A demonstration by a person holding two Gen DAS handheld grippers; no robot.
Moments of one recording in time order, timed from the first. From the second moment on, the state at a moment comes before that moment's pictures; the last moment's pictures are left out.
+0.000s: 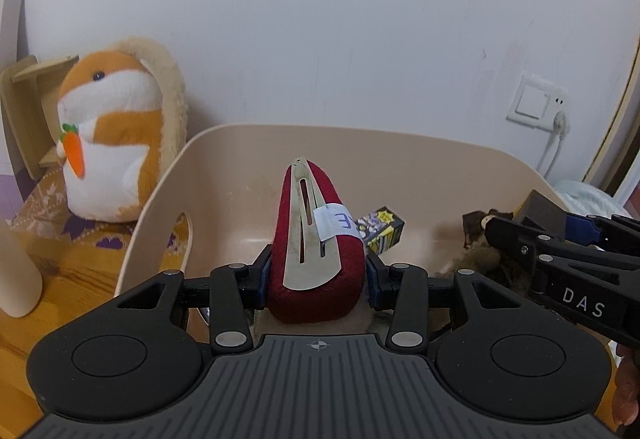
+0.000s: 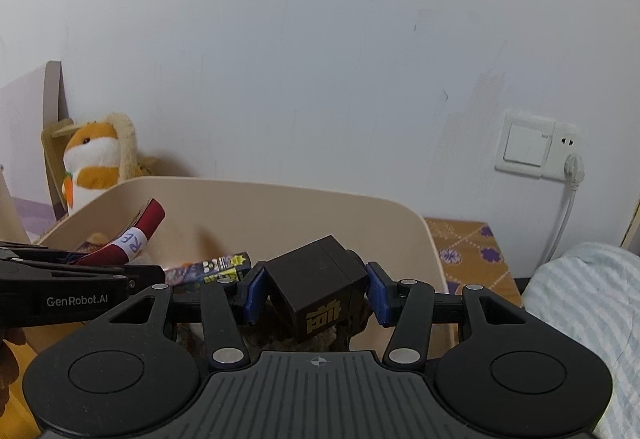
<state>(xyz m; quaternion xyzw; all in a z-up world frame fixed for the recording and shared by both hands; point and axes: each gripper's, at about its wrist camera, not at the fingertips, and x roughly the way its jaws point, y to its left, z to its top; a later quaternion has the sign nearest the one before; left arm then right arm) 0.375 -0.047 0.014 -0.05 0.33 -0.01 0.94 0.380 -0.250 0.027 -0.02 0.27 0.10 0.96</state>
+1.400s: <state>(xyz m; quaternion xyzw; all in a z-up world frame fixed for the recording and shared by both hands) 0.365 -0.048 0.019 -0.08 0.32 -0.03 0.94 0.369 -0.251 0.043 -0.02 0.25 0.09 0.96</state>
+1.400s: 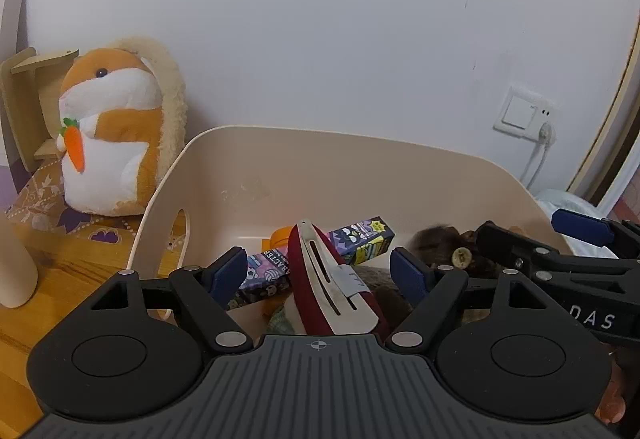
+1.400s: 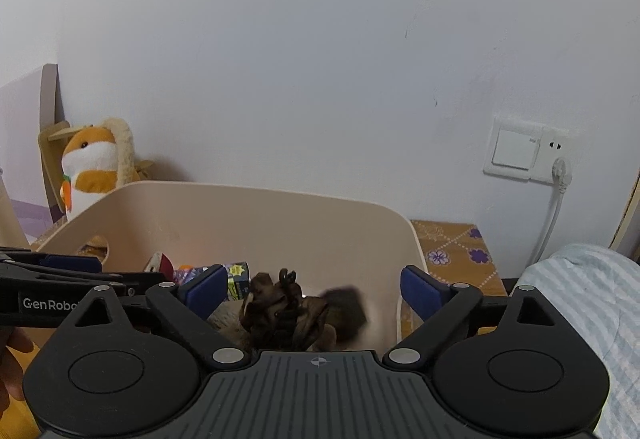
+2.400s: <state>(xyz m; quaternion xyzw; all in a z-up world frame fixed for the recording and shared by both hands) 0.261 -0.032 0.059 -0.06 0.27 -0.01 0.96 0.284 -0.233 0.081 -0.04 0.20 0.10 0.97</state>
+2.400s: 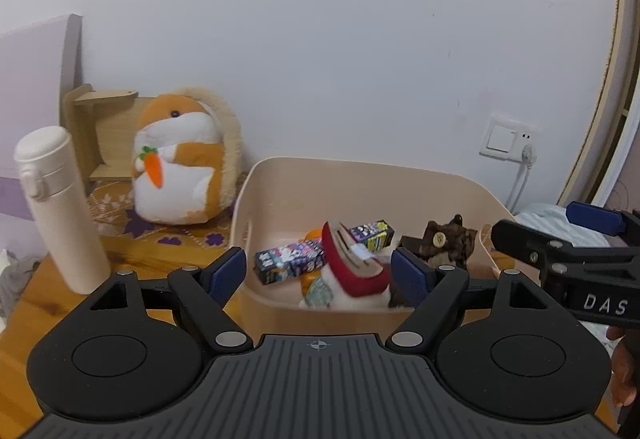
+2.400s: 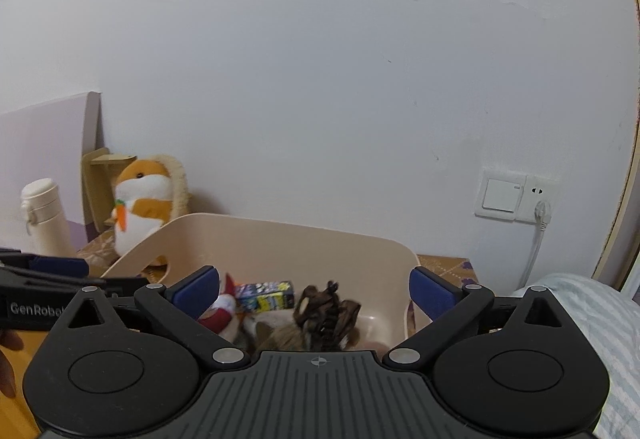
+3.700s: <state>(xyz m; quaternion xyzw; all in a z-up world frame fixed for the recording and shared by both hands) 0.244 -0.037 -0.048 -0.01 0.39 0.00 0.92 0.233 -0.203 -0.035 -0.09 0.36 0.15 0.92</state>
